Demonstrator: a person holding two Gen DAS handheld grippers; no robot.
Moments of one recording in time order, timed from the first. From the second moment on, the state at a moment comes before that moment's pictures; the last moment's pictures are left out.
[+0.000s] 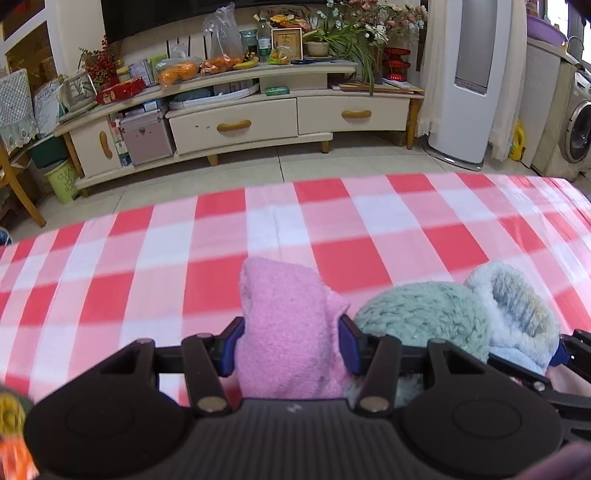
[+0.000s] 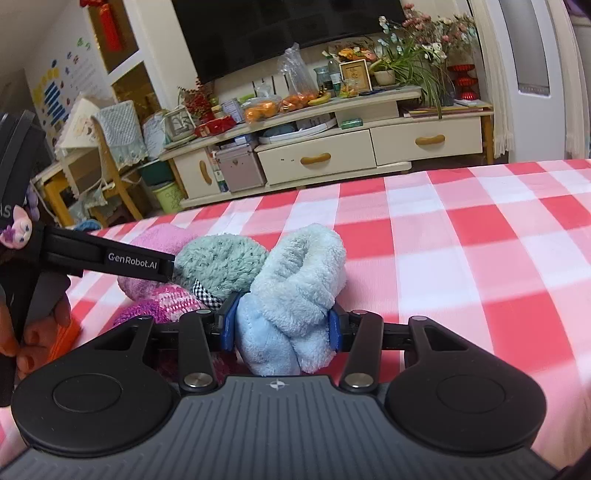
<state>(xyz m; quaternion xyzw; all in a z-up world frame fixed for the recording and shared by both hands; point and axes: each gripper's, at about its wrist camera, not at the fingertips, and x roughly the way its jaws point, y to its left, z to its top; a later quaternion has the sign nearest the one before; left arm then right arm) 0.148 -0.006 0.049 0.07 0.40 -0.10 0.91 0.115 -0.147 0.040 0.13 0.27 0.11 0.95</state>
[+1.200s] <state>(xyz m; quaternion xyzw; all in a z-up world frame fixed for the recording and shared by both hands) -0.042 0.054 0.106 0.00 0.32 -0.15 0.94 -0.060 -0.119 0.089 0.06 0.23 0.01 0.97</state>
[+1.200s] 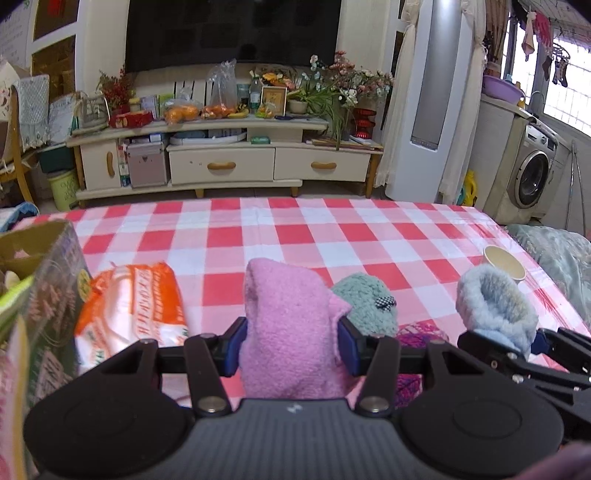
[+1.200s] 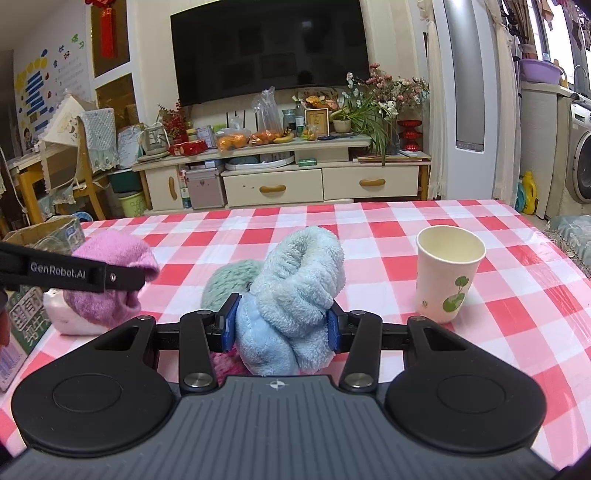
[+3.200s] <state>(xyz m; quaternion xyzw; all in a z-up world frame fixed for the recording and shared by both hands) -0.014 0.286 0.157 -0.04 0.25 0.06 0.97 0.001 0.139 0.147 0.00 0.21 0.24 0.95</state>
